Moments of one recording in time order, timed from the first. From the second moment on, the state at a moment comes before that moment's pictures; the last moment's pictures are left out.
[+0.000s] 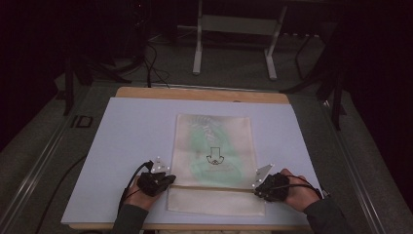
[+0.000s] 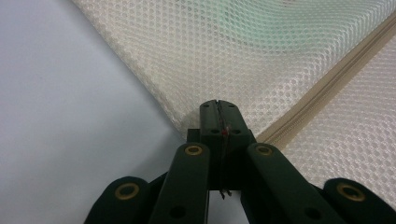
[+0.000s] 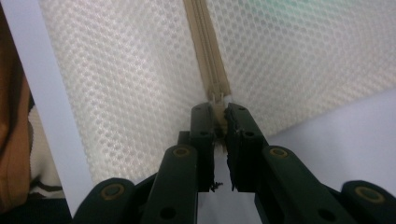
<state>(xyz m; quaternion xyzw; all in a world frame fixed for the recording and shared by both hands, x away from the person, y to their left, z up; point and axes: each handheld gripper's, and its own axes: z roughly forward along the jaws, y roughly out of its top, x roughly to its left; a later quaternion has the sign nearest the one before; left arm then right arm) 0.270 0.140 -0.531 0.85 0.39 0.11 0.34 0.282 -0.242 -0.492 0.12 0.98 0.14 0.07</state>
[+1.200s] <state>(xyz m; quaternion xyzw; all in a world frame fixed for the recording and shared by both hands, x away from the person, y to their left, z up) 0.265 0.138 -0.531 0.85 0.38 0.12 0.35 0.282 -0.241 -0.493 0.14 0.97 0.16 0.08</state>
